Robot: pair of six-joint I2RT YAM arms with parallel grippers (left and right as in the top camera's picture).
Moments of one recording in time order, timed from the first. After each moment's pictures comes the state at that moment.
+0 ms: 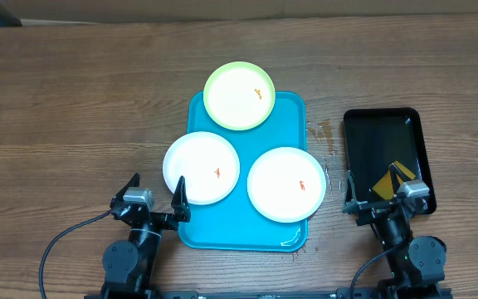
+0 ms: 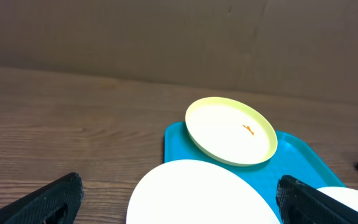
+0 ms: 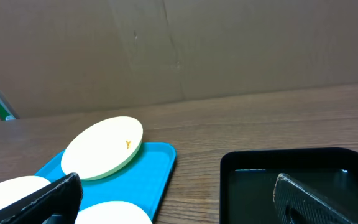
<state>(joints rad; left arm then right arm) -0.12 0.02 0.01 -0.07 0.02 -0.19 0.14 0.01 0.02 -0.03 -0.08 0.20</state>
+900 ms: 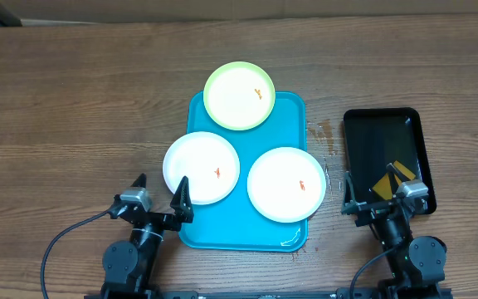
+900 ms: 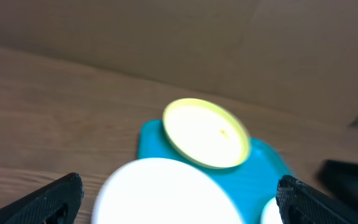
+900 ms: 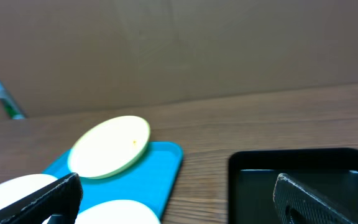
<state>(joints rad) -0.12 0.02 0.01 -0.07 0.09 -0.35 0.14 0.01 0.02 -0.02 -0.11 0.22</state>
